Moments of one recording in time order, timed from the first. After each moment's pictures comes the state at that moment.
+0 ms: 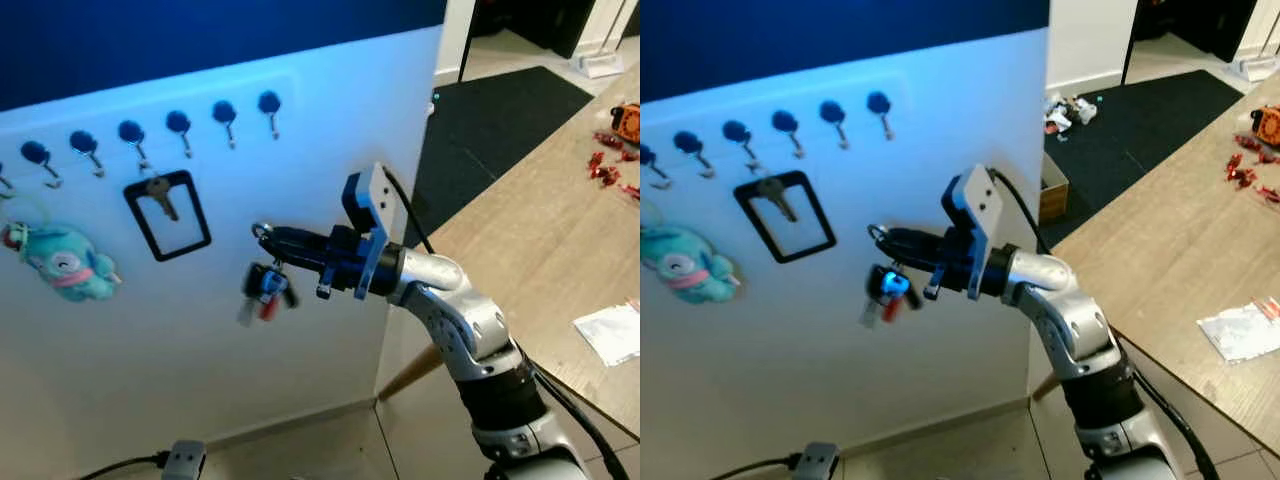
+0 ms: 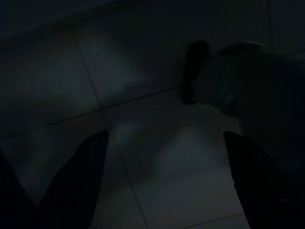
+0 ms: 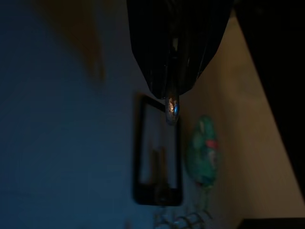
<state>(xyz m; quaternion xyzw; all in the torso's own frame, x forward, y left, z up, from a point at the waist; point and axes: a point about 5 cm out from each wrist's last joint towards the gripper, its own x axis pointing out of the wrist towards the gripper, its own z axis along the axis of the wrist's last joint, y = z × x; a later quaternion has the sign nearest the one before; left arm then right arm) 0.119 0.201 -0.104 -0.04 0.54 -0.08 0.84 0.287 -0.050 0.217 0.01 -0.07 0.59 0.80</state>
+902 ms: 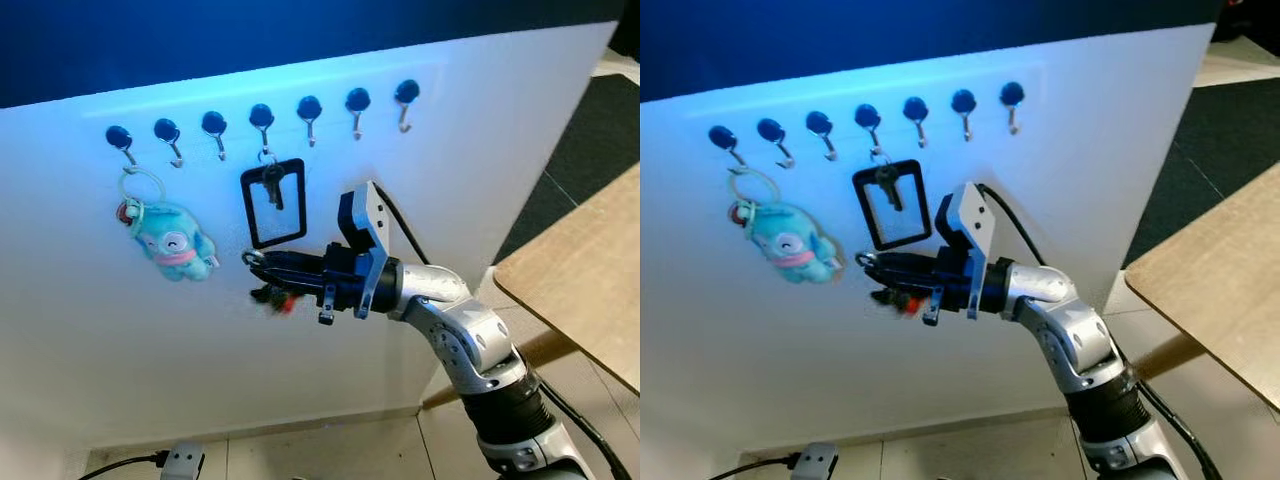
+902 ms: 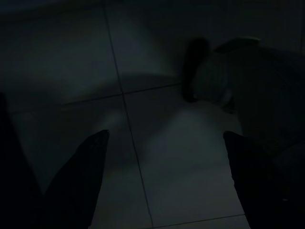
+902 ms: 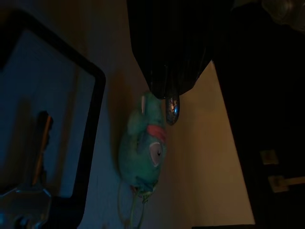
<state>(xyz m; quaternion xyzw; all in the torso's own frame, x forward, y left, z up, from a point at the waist) 0.117 0.200 -0.105 -0.04 0.54 -0.08 0.83 0.274 -0.051 0.213 0.01 -0.06 0.63 0.77</state>
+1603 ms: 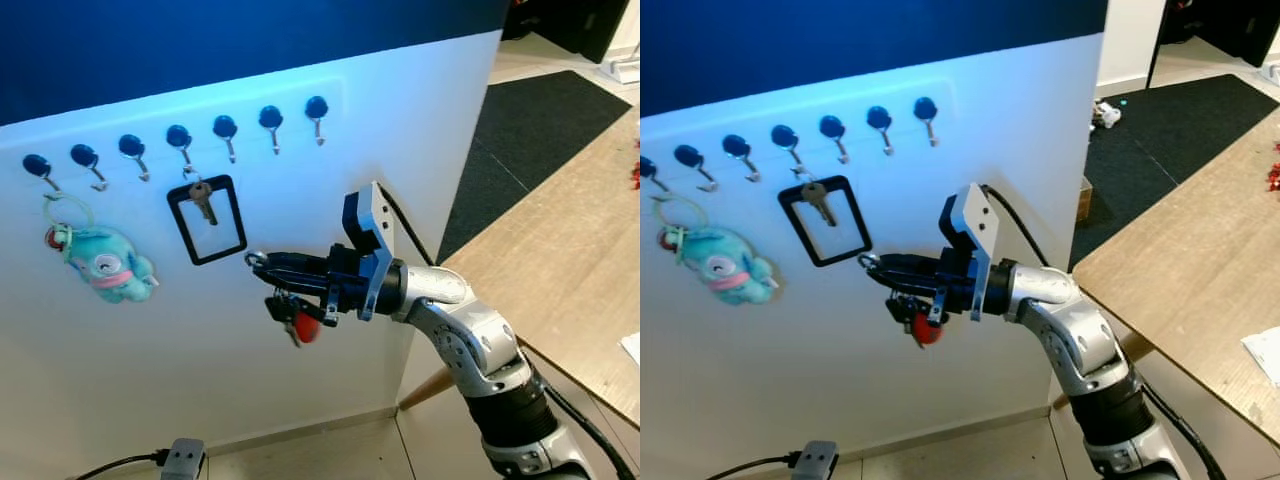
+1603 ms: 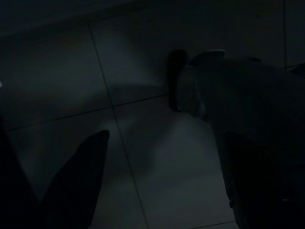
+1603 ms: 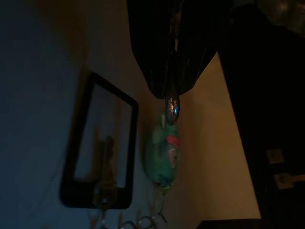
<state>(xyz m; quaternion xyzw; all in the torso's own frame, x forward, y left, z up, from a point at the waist) 0.119 0.201 -0.104 -0.04 0.54 -0.08 0.84 0.271 -0.051 0.214 0.01 -0.06 0.63 0.77</state>
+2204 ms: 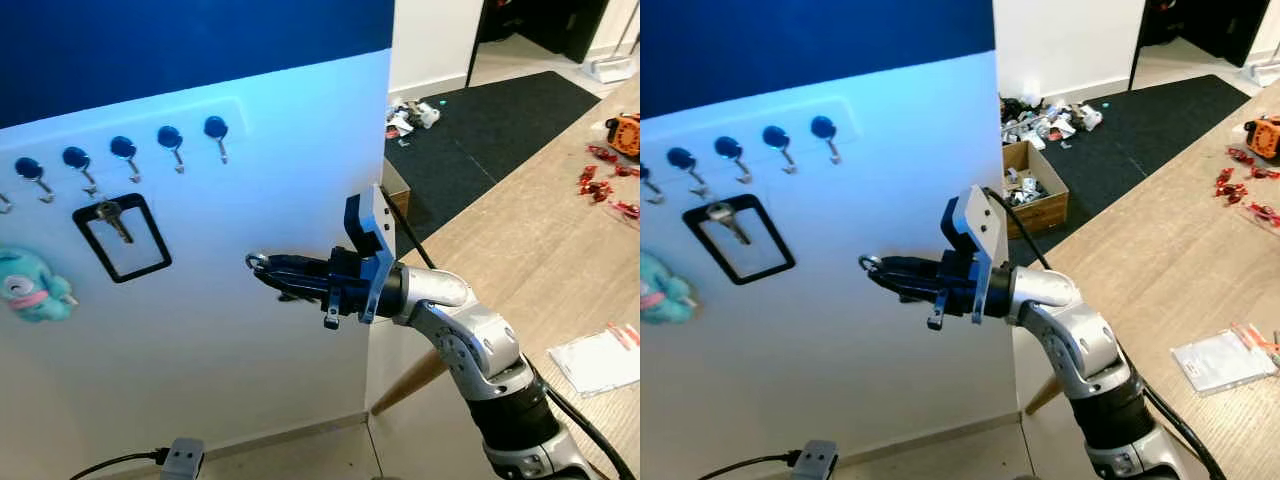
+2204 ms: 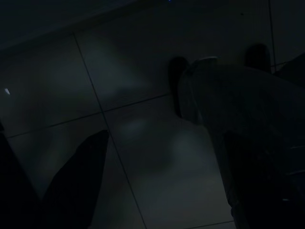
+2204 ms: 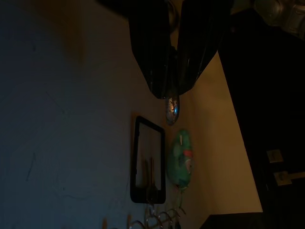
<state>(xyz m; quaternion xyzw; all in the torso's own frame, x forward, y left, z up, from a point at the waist) 0.119 0.205 -0.104 -0.01 0.55 -0.07 0.83 0.270 -0.053 0.213 0.01 -0.06 0.63 0.77</state>
